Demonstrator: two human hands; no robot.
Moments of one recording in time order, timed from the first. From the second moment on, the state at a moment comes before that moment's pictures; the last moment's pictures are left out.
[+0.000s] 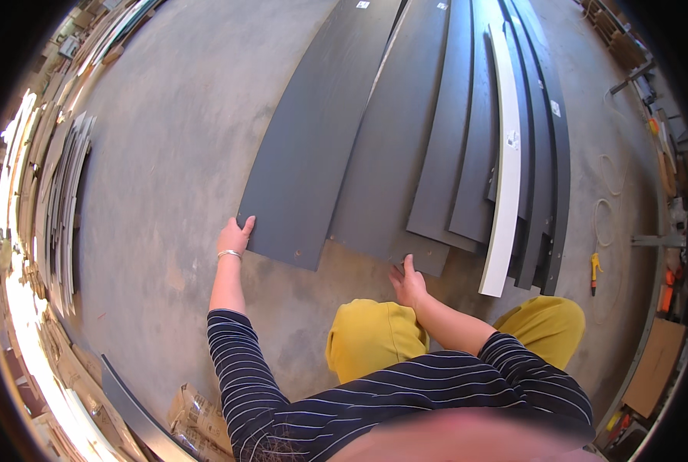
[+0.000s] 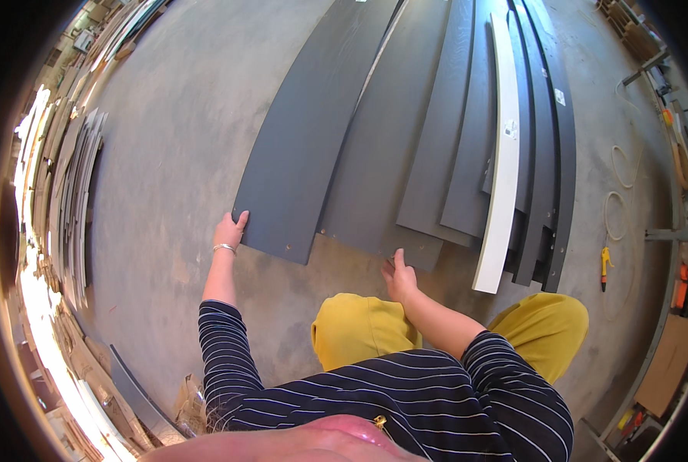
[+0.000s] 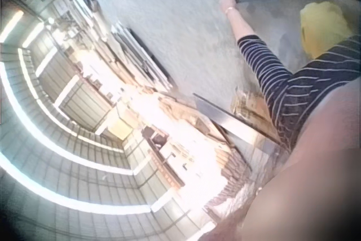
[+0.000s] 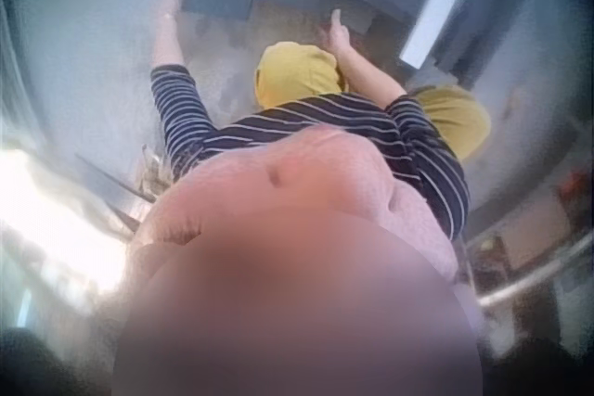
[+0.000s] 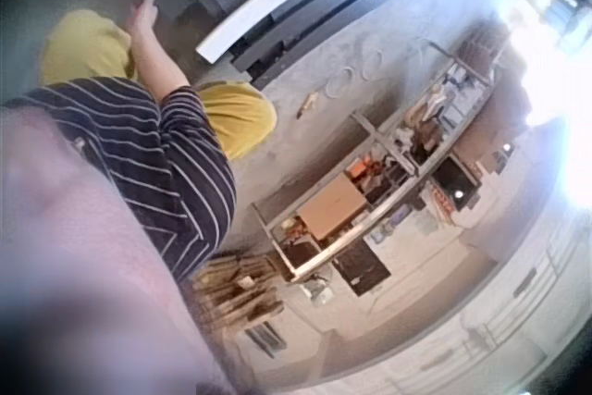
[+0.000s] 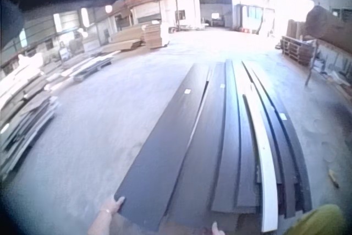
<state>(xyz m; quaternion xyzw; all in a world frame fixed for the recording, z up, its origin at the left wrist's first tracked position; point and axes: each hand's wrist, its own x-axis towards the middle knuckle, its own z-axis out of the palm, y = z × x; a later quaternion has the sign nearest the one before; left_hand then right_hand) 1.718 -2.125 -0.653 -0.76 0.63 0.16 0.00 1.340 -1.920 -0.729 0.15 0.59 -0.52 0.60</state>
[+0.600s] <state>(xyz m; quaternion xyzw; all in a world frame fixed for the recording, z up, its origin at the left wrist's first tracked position) 1.660 -2.075 -0.633 -0.74 0.65 0.17 -0.03 1.374 -1.951 -0.681 0.15 0.48 -0.37 0.78</state>
